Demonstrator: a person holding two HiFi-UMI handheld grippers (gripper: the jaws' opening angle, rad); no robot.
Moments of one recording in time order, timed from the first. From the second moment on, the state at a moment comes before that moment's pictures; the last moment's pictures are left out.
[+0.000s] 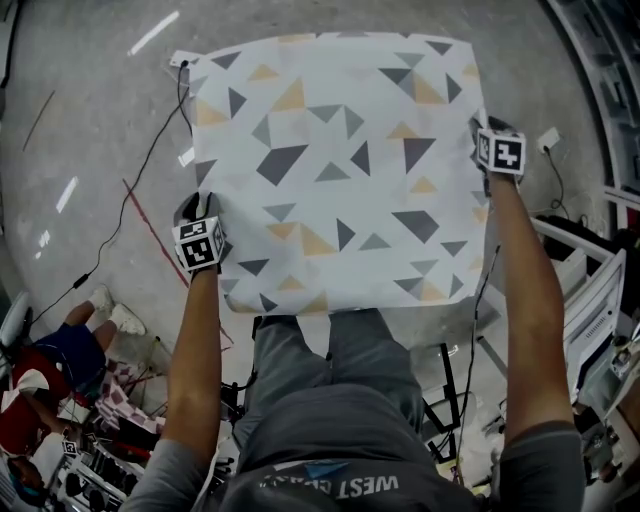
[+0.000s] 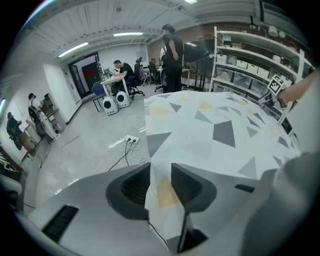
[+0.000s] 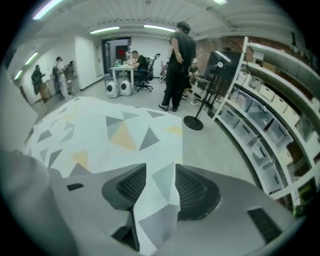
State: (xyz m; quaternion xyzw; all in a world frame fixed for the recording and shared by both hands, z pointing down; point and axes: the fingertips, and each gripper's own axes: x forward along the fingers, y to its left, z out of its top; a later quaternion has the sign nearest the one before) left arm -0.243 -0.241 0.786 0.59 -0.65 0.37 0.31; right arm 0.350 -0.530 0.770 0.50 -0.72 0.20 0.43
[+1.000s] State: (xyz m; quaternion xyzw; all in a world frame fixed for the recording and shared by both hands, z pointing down) left arm -0.225 -0.270 0.617 0.72 -0.60 0.33 0.12; right arm 0.225 -0.419 0.625 0.51 -0.79 0.14 0.30
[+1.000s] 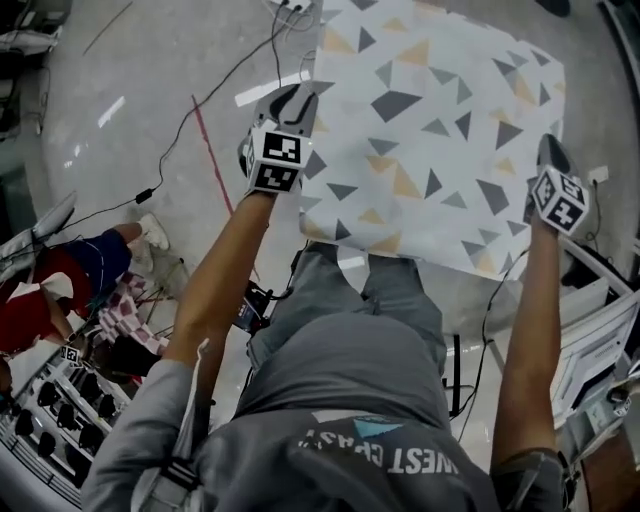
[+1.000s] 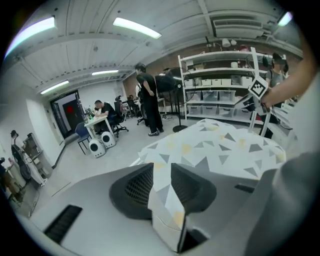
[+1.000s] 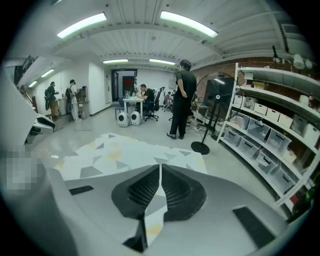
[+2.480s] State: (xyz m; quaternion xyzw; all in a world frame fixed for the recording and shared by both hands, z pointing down) left arm -0.156 -0.113 0.226 0.87 -0.48 0.05 -0.05; right arm 0.024 -0.134 0.203 0.44 -0.89 -0.08 0.07
